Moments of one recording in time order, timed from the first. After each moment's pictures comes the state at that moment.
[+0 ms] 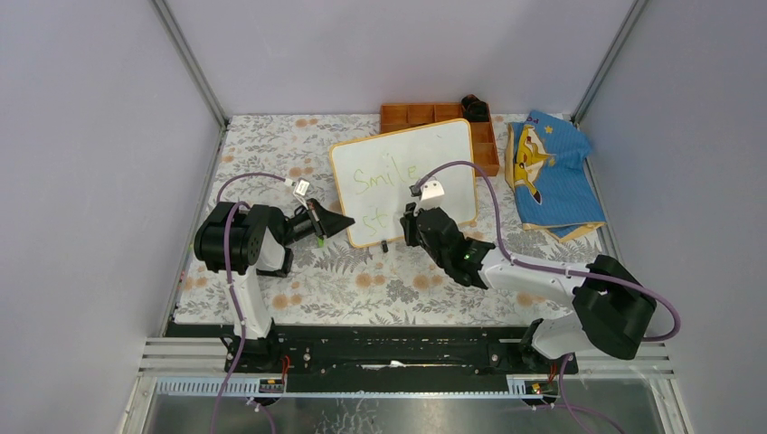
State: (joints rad) left arm -0.04 1.95 0.42 1.53 0.93 -0.82; right arm 0.92 1.39 0.74 0.25 0.43 0.37
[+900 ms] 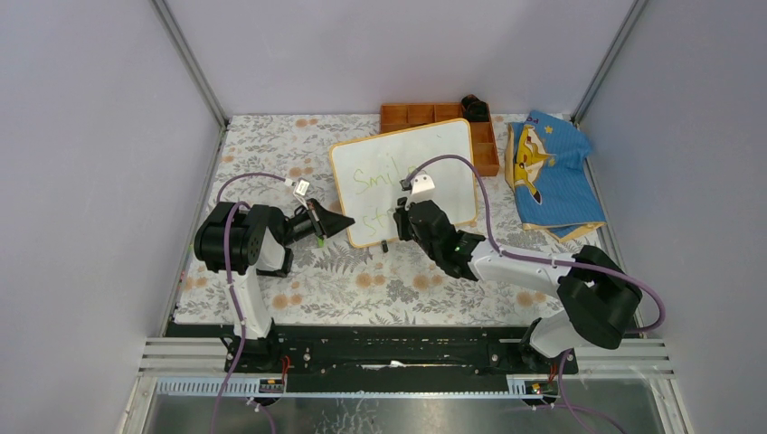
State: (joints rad) left arm -0.04 1.95 0.42 1.53 0.93 -0.82; right arm 0.91 1.48 0.82 0.25 0.41 0.33
